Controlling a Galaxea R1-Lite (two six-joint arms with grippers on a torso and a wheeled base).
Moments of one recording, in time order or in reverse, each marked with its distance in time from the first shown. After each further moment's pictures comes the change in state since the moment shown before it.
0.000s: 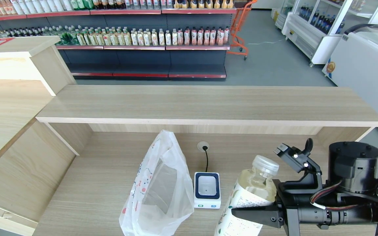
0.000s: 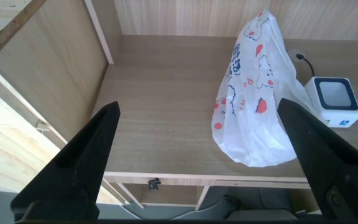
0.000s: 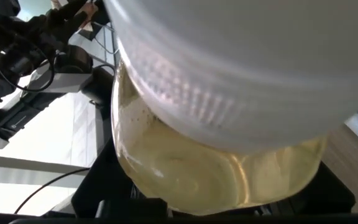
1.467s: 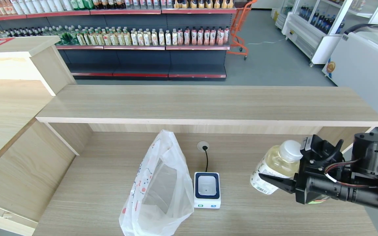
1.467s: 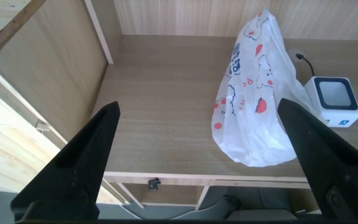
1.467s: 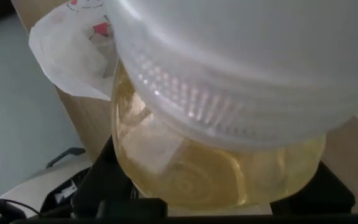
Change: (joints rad) left arm 0.000 0.000 0.000 0.000 0.000 0.000; right arm -0.325 0.015 0.007 -0.028 -0.201 -0.738
